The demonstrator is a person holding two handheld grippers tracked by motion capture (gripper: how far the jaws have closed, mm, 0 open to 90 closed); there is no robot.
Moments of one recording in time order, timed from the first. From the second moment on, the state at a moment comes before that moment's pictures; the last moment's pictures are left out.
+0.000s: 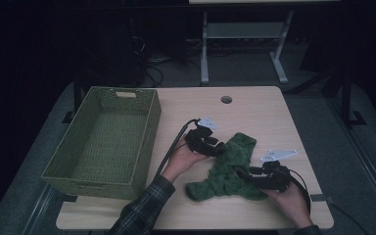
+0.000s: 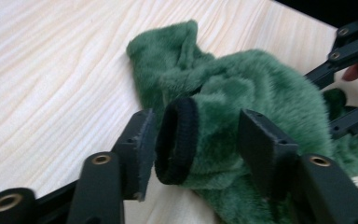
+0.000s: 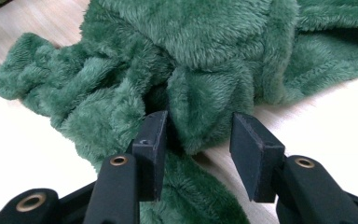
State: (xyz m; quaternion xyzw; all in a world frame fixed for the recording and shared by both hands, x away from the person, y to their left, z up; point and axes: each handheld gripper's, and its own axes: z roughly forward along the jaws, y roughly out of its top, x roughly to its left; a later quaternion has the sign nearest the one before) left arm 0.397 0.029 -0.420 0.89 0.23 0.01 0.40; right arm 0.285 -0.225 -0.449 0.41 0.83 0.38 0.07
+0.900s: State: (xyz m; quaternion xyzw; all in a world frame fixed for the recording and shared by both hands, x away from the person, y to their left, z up) left arm 0.386 0.054 -0.395 0.87 0.24 0.05 0.43; right arm 0.286 -0.229 -0.451 0.43 0.82 0.37 0.09
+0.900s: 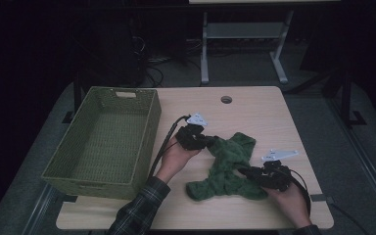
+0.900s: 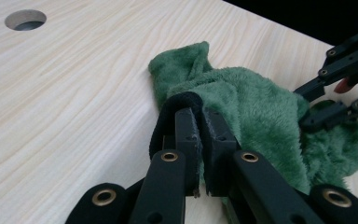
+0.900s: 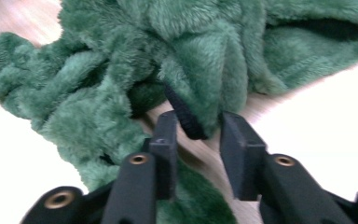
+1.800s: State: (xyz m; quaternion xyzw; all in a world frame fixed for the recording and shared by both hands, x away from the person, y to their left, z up) left arm 0.363 0.097 -0.427 0.86 0.31 0.02 0.40; right arm 0.345 -0.241 -0.435 0.41 0.82 0.39 0.12
